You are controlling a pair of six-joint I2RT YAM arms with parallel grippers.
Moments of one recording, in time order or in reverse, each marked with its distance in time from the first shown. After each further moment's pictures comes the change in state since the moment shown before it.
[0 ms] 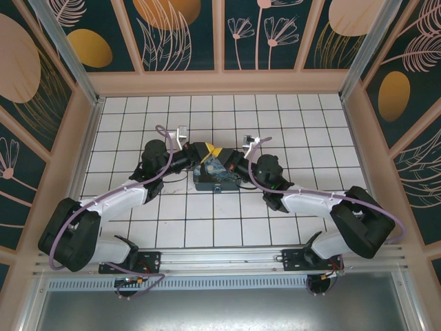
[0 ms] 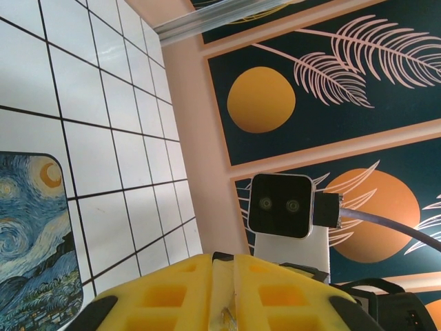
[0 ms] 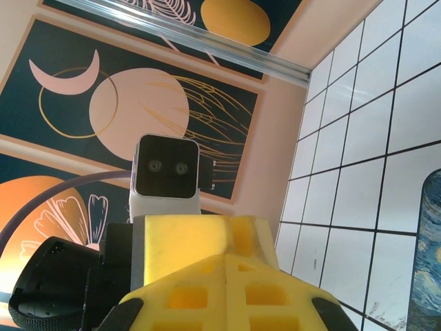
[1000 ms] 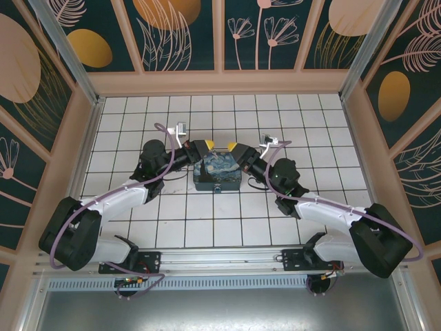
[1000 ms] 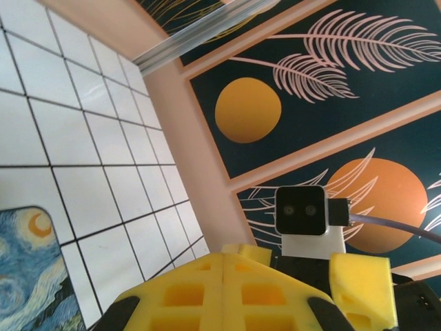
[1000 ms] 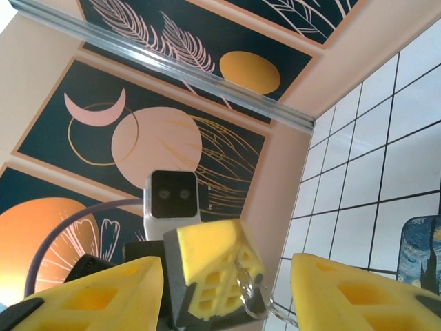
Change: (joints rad) left arm -0.003 0.007 0.002 0.103 -0.023 0.132; right arm -0.067 -0.188 -0.096 -0.014 0.025 -0.060
